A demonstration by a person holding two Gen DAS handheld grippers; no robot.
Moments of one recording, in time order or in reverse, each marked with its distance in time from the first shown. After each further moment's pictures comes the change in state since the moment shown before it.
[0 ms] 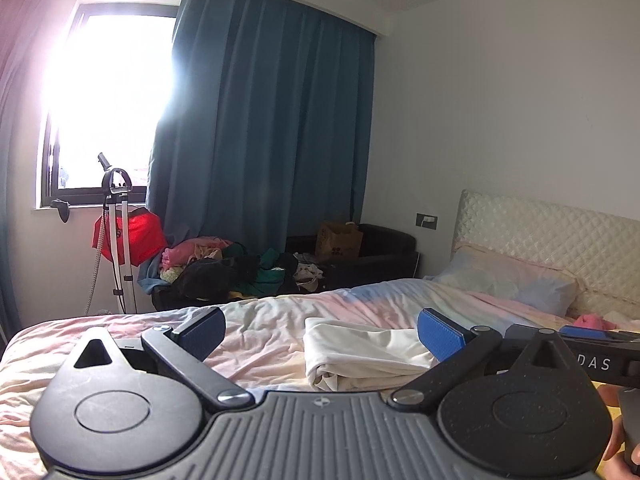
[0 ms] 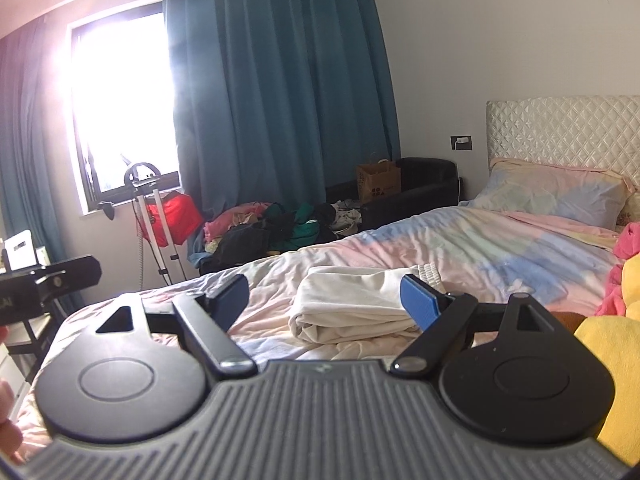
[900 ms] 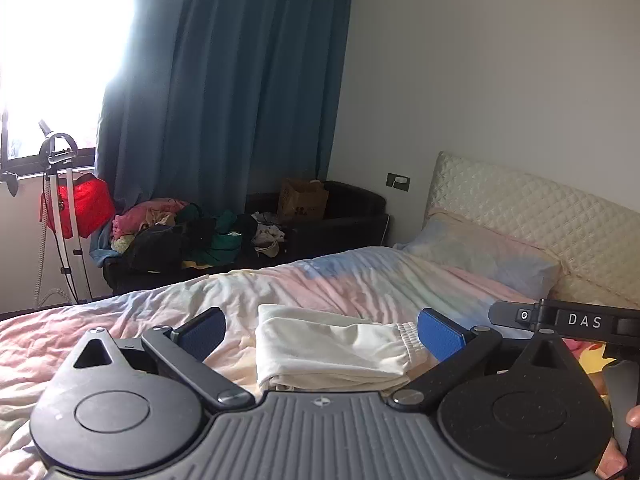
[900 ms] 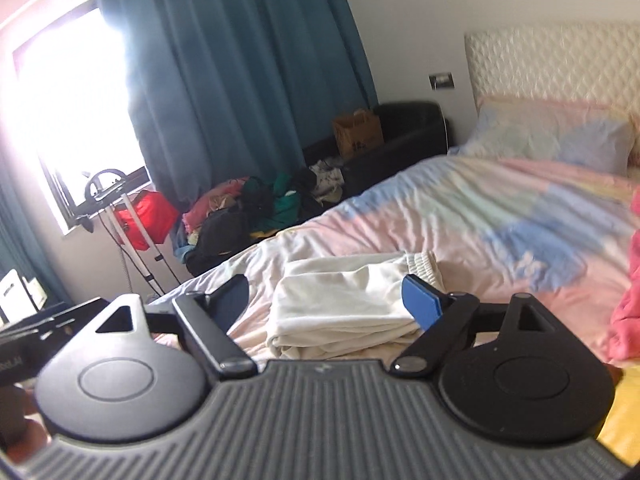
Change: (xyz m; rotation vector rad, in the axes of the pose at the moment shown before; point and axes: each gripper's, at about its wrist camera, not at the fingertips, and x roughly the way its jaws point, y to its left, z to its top) left arm 0.162 -0.031 0.054 -0.002 0.155 -0.109; right arm 0.123 -0.065 0.074 0.150 0.154 -0.020
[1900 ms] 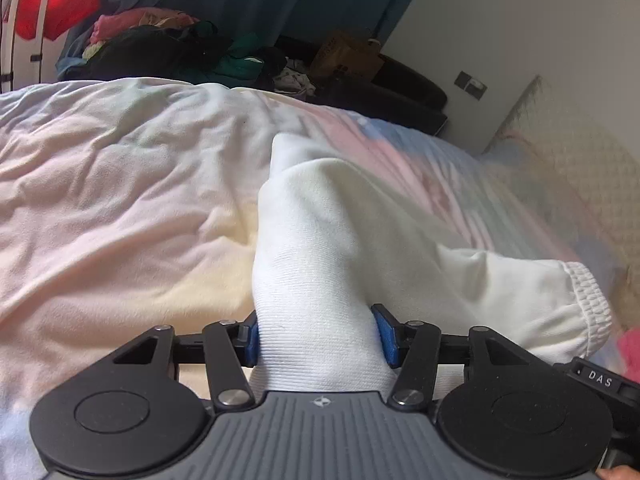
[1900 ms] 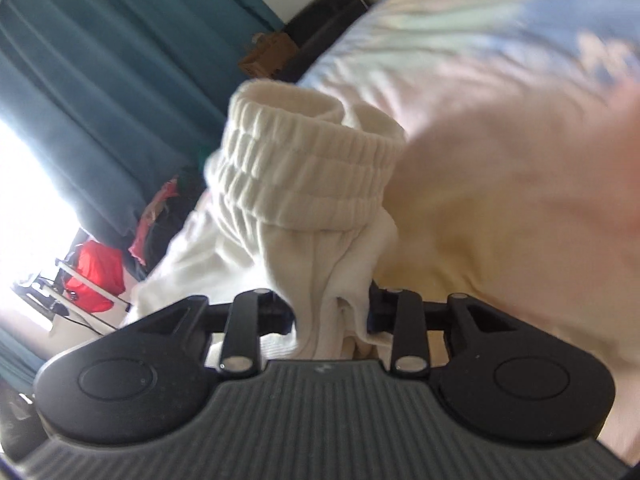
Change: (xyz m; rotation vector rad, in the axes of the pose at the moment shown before) left arm 0.456 0.120 -0.155 -0.293 0.377 -0.046; right arm 0.357 -0.148 -0.122 0.505 0.172 -0.023
